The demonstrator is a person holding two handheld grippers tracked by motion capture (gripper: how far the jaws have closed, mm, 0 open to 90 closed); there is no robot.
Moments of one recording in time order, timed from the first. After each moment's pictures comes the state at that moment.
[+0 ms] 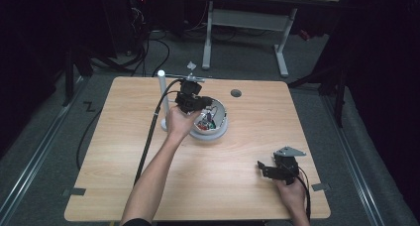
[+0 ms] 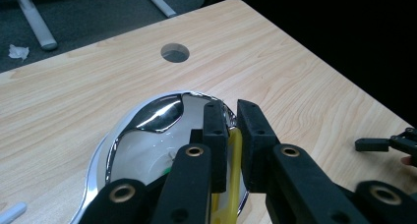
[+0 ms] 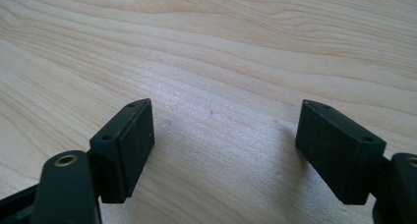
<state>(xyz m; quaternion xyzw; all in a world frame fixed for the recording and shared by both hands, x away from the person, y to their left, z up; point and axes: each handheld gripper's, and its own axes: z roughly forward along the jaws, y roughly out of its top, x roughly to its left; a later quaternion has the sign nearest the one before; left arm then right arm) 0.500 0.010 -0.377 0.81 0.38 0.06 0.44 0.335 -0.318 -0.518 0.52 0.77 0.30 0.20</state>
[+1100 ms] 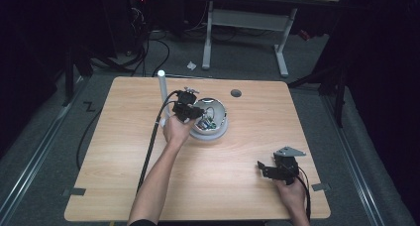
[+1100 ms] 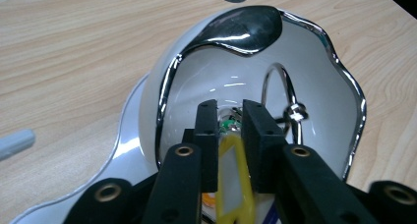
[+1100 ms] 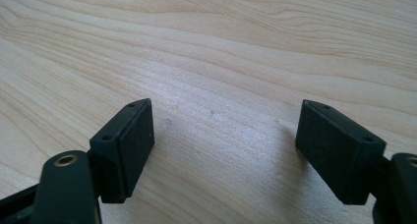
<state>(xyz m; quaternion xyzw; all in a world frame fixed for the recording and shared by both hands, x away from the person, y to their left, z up) 0.517 0.020 -0.440 0.81 0.44 0.08 0.37 0.335 -0.319 -0.518 0.51 0.78 0.30 0.20</state>
